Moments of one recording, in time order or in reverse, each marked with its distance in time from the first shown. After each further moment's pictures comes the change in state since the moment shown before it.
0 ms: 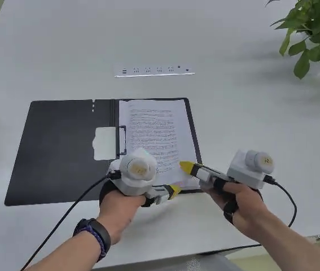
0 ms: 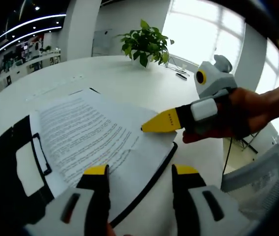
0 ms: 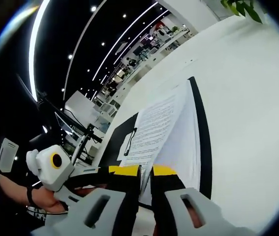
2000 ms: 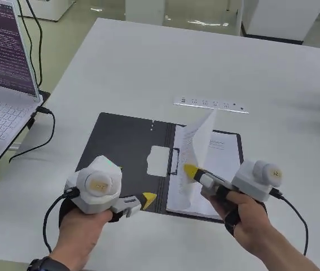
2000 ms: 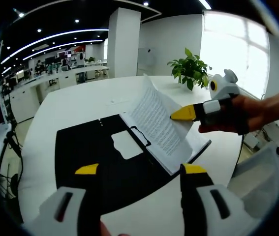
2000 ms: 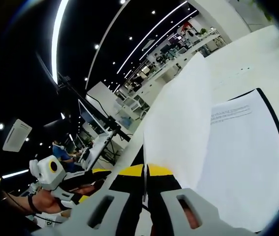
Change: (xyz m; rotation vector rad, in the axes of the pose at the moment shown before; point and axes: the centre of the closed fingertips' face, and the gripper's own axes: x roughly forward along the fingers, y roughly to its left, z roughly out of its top) left arm -0.197 0.098 -0.027 -0.112 -0.173 0.378; right arm 0.079 0.143 -0.002 -0.139 0.029 0.188
